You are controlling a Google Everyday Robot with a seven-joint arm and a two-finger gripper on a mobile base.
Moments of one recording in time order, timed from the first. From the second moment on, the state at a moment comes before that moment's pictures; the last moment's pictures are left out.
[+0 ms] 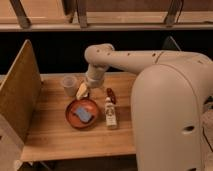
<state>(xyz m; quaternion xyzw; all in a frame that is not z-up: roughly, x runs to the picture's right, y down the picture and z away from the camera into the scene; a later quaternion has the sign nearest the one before) -0.078 0.034 0.768 -0.09 -0.38 -0.77 0.50</state>
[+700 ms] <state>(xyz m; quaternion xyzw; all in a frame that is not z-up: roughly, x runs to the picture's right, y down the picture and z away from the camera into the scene) -0.078 0.034 0.768 -0.09 -0.38 -0.77 0.50</state>
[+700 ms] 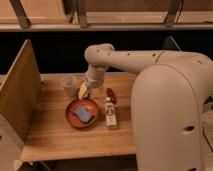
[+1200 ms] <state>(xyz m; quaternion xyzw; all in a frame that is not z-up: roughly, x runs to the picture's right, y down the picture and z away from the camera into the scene) -0.078 0.031 0.769 -0.09 -0.37 -0.78 0.50</state>
